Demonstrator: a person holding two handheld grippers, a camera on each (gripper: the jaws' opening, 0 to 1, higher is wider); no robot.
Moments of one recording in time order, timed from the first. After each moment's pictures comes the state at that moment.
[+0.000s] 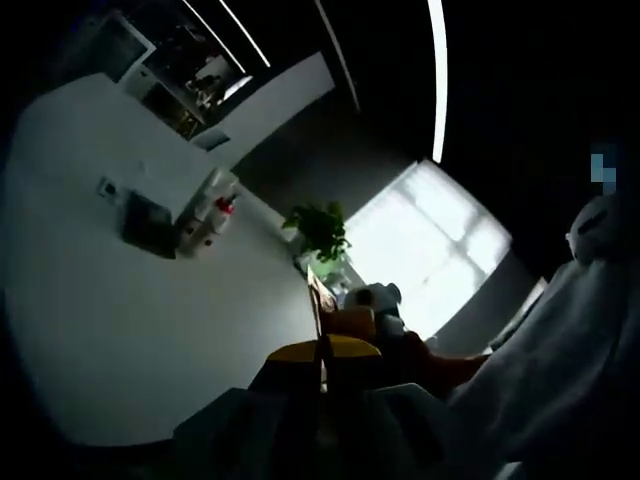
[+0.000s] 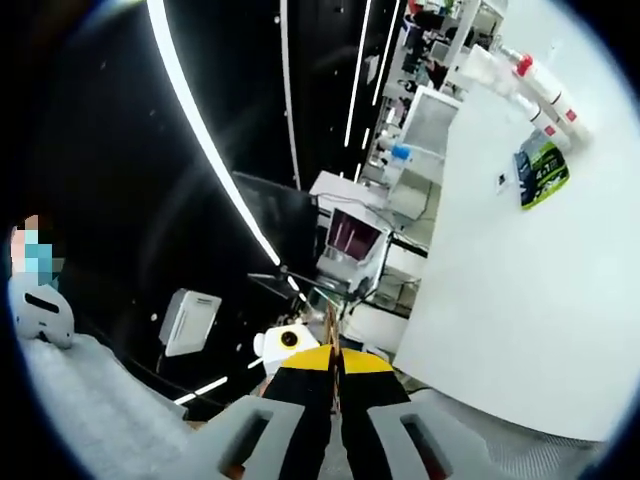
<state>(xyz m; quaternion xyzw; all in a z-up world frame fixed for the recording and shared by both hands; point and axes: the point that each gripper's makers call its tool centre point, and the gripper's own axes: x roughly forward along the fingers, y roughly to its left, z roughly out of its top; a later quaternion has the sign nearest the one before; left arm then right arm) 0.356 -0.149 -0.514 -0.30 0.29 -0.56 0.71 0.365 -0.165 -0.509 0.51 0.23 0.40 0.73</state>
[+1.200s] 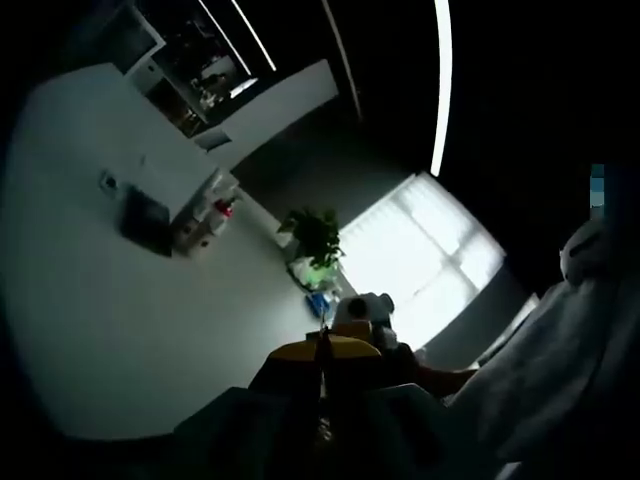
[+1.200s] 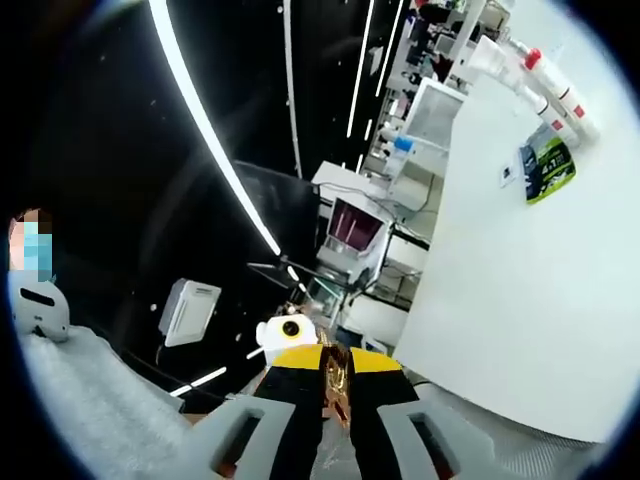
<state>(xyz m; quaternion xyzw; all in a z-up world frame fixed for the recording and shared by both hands) 0.360 -0.143 -0.508 -0.34 0.29 -0.56 0.70 0.361 -0.157 -0.508 0.50 0.23 0.41 0.73</state>
